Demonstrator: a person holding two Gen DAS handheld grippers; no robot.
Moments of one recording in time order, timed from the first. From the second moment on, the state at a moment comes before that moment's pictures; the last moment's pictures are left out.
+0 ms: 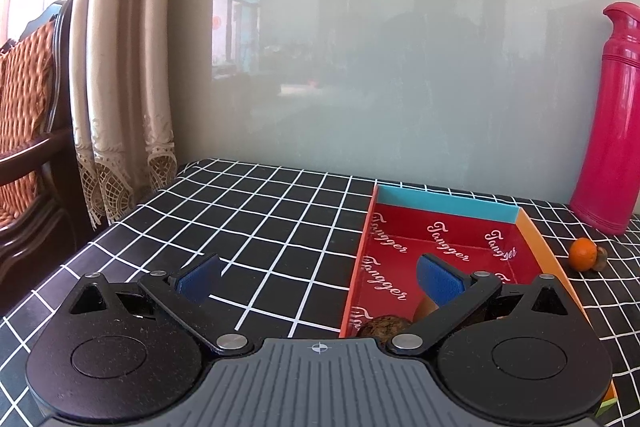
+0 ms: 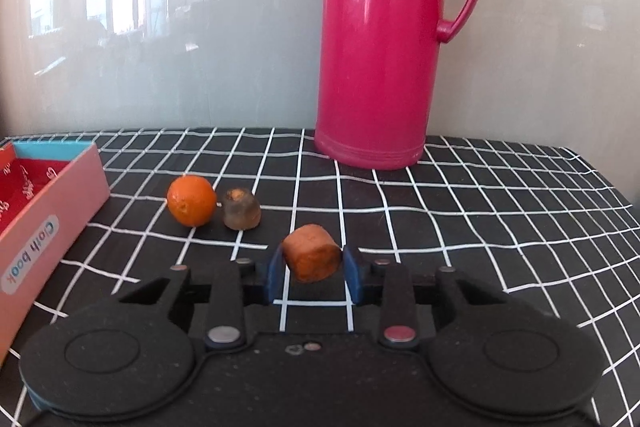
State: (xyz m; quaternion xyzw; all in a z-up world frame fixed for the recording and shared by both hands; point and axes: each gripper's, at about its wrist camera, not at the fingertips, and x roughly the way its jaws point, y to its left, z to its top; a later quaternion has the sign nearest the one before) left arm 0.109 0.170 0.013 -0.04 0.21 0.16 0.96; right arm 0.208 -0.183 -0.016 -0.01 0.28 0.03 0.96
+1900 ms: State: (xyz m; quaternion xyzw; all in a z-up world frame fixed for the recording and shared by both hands) left arm 0.093 0.210 0.012 -0.03 0.22 0.18 0.96; right arm 0.168 -0.042 0.033 -0.02 0.21 0.19 0.96
